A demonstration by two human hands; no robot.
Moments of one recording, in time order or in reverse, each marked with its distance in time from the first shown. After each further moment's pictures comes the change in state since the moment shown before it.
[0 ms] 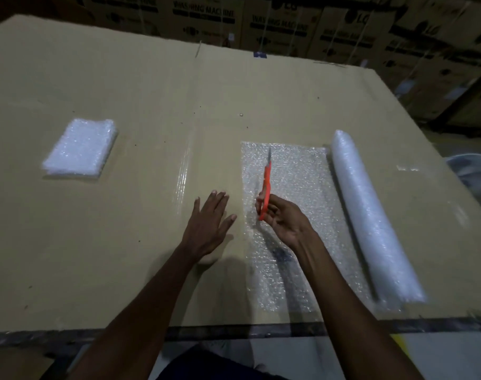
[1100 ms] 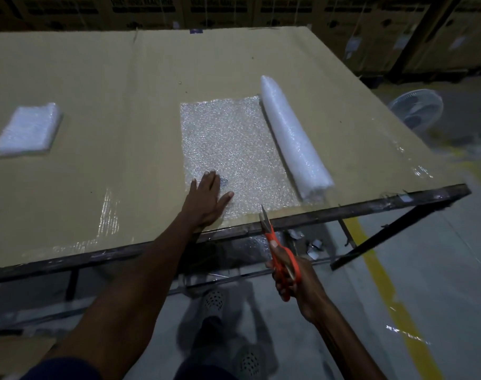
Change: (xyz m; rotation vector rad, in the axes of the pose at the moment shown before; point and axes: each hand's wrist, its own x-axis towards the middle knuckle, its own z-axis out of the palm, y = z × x) left_hand -0.074 0.152 0.052 0.103 -0.221 0.066; right_hand -0.273 0.129 -0.207 -0.303 0.212 0.063
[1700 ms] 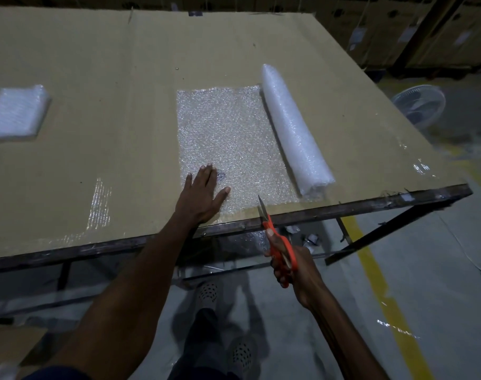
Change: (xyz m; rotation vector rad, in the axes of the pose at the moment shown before) left_hand -0.003 -0.004 0.015 -0.024 0.074 -0.018; right_hand 0.020 -0.012 -0.001 -0.051 0.036 0.002
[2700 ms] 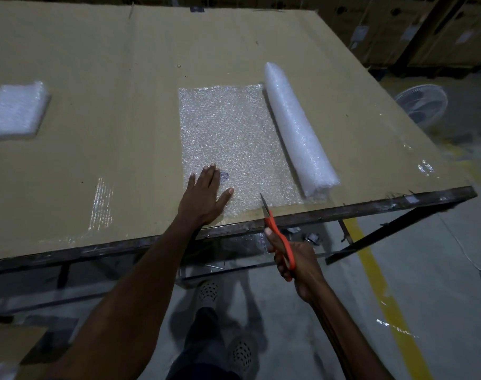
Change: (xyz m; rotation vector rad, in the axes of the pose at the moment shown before) left_hand 0.001 -0.003 0.004 0.015 0.017 0.013; right_hand 0.012 -0.006 0.009 0.019 0.057 -0.068
